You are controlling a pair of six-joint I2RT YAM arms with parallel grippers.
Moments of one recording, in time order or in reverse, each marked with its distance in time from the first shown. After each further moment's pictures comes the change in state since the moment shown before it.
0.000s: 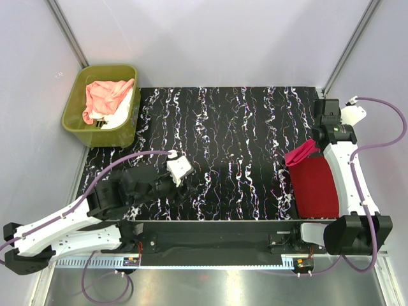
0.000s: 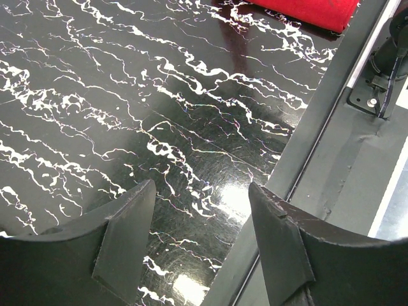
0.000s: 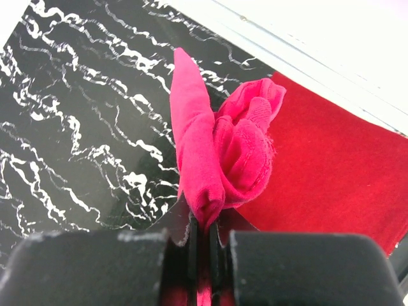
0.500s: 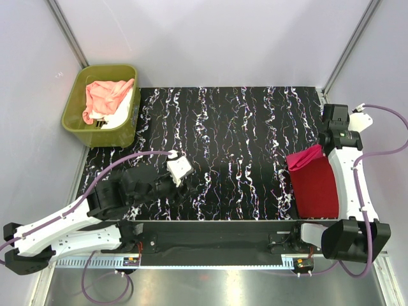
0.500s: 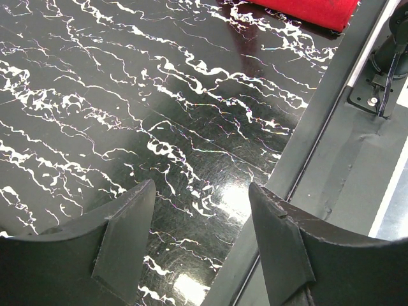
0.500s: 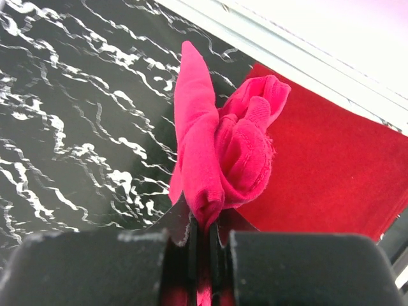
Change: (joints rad) left arm 0.000 -0.003 -0.002 -0.001 0.001 0.003; right arm -0.101 -0.053 -0.046 -0.010 -0.084 -0.032
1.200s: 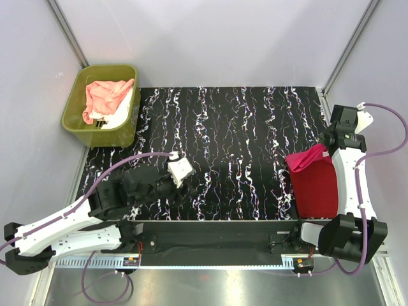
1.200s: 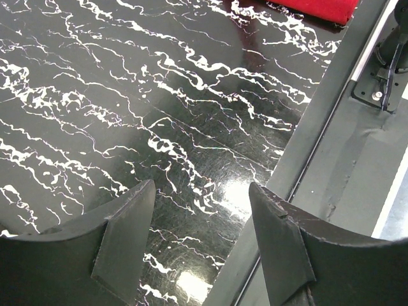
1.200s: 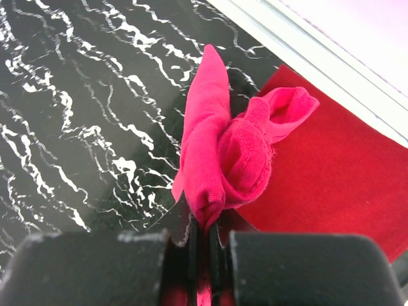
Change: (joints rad) left arm 0.000 0.000 -0.012 0.000 -0.001 0.011; right arm -0.105 0.002 -0.061 0.116 -0.195 -0.148
